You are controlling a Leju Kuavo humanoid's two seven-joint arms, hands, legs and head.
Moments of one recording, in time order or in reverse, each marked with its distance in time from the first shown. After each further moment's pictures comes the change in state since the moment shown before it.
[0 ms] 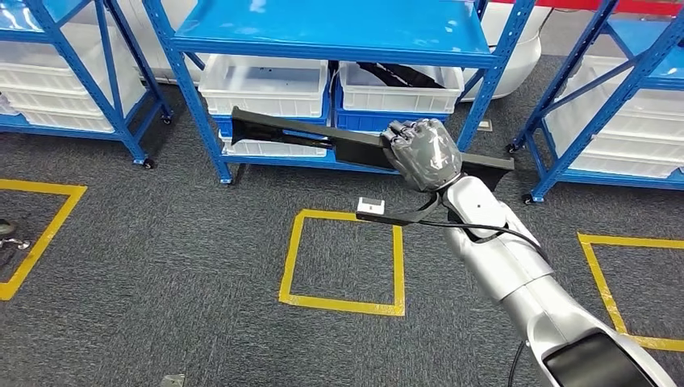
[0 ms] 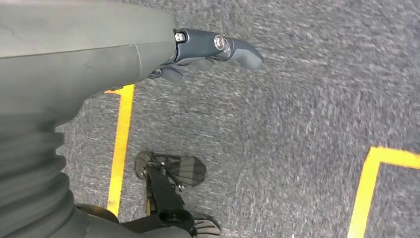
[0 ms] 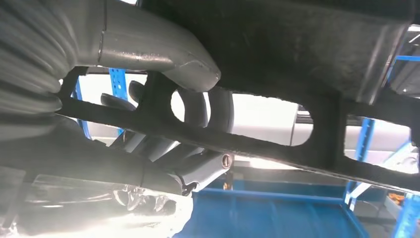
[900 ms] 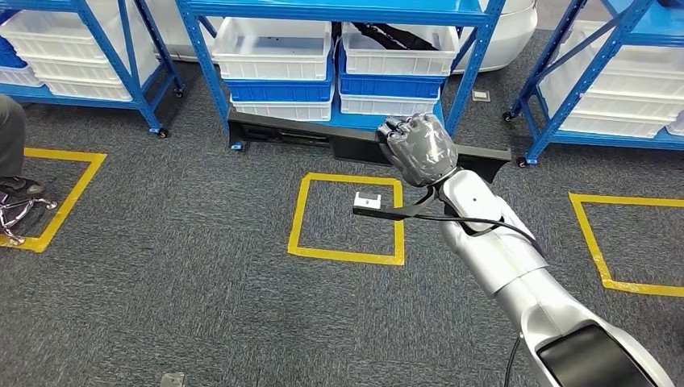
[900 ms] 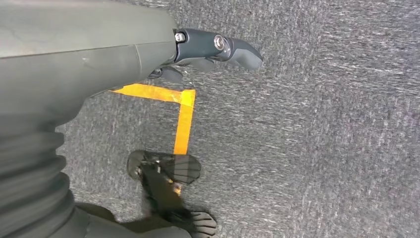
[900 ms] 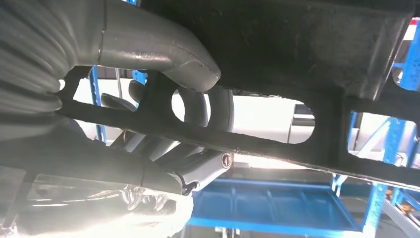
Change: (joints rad) left arm -0.005 0.001 0.002 -0.006 -0.004 -0.003 -0.009; right arm -0.027 0.031 -0.019 0.043 0.008 -0.005 -0.019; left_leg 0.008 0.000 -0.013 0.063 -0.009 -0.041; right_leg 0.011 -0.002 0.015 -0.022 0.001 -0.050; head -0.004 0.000
